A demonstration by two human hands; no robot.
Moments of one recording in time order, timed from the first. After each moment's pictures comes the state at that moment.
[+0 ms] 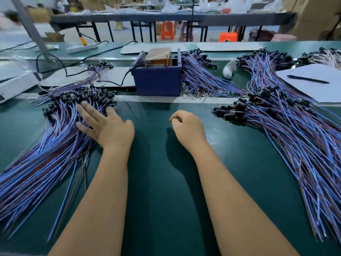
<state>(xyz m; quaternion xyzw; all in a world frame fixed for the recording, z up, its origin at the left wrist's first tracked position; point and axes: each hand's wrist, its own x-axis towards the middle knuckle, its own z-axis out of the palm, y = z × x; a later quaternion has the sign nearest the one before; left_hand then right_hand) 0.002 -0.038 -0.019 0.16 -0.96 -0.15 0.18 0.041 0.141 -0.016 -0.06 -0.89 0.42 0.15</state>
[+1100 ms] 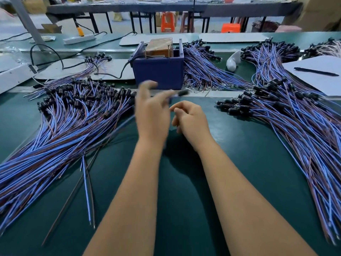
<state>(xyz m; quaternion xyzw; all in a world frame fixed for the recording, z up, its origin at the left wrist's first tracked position) 0.018 0.038 -0.003 -0.14 -0.85 -0.39 0.34 0.043 0.138 -0.013 -0.07 -0.79 0.59 0.15</state>
